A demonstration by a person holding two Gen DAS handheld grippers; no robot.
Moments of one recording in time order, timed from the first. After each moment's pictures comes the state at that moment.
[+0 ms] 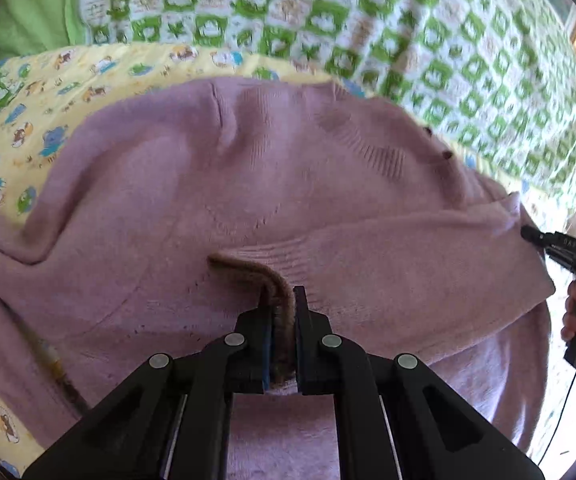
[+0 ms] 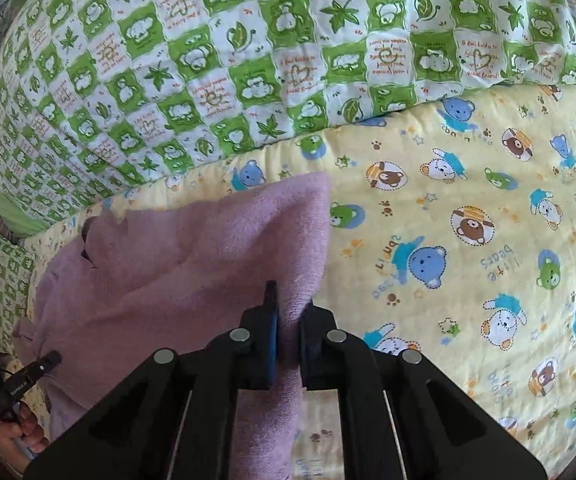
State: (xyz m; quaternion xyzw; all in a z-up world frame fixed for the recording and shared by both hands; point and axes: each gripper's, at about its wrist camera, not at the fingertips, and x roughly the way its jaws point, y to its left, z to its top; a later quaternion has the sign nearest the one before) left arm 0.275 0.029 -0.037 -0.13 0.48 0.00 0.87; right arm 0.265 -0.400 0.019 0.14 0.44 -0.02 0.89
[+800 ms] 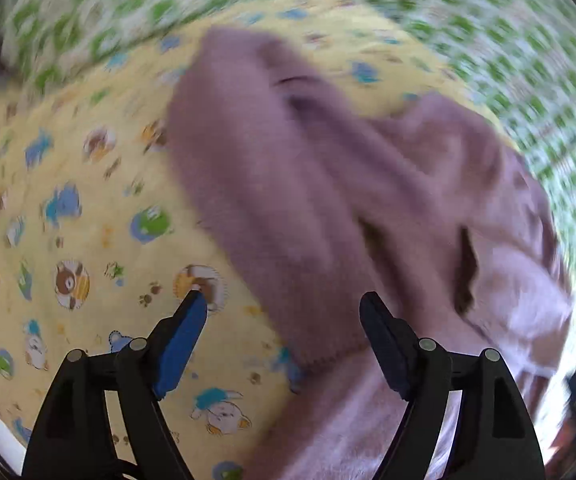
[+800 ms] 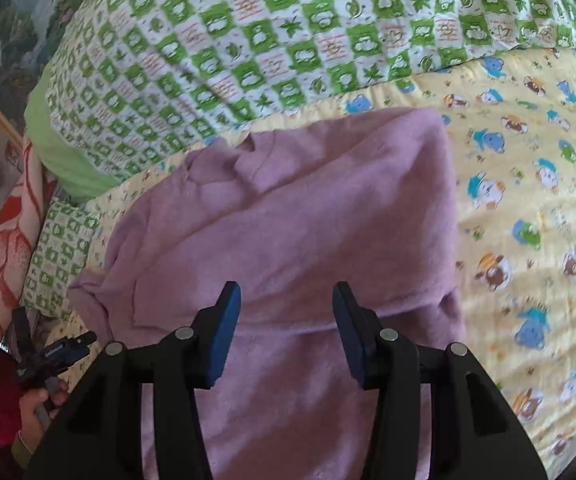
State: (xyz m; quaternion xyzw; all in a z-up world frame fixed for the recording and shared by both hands) left arm 0.157 0.173 -0.043 -0.31 0.50 0.22 0.78; right arm 0.159 -0.286 0.033 0.17 0.44 0.06 0.88
